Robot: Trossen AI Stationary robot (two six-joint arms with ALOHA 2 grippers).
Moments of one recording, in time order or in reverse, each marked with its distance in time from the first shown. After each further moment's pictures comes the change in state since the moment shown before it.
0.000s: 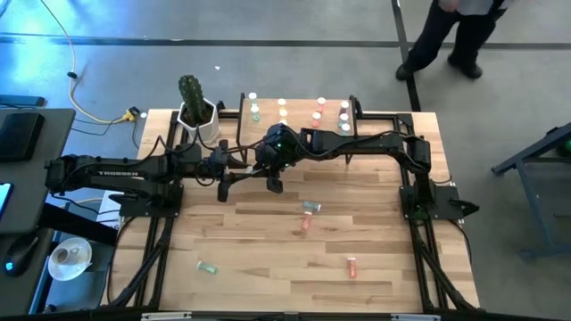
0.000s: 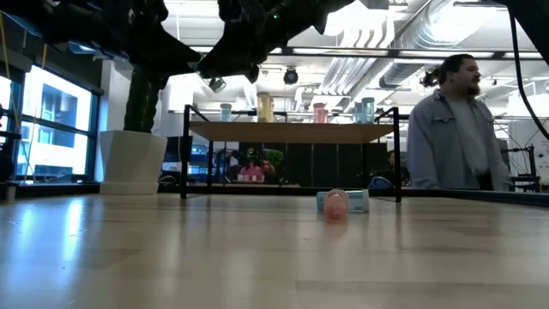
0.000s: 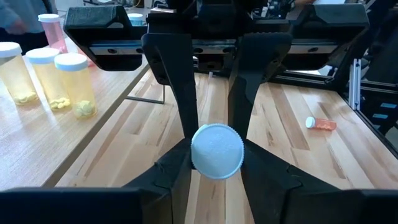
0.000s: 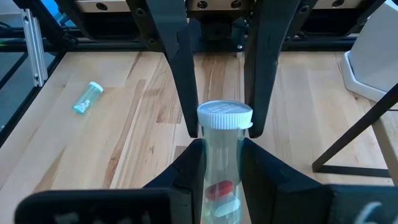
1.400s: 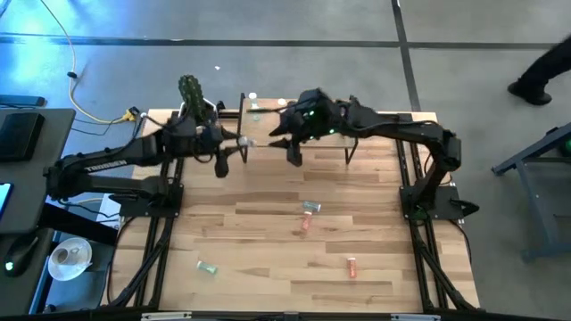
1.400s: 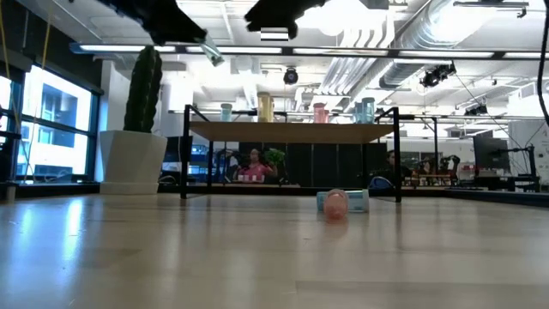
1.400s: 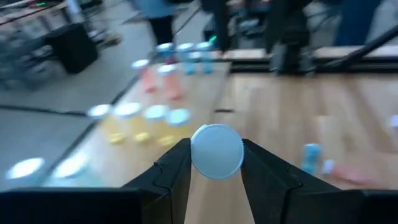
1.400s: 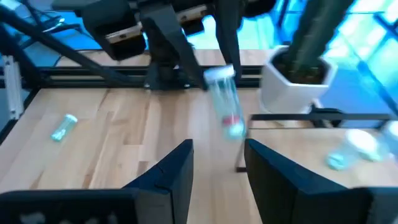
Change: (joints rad) left arm 0.126 0.013 0.357 -0.417 -0.099 0.229; right arm -0.112 -0.253 0.000 -0.135 0.075 -0.053
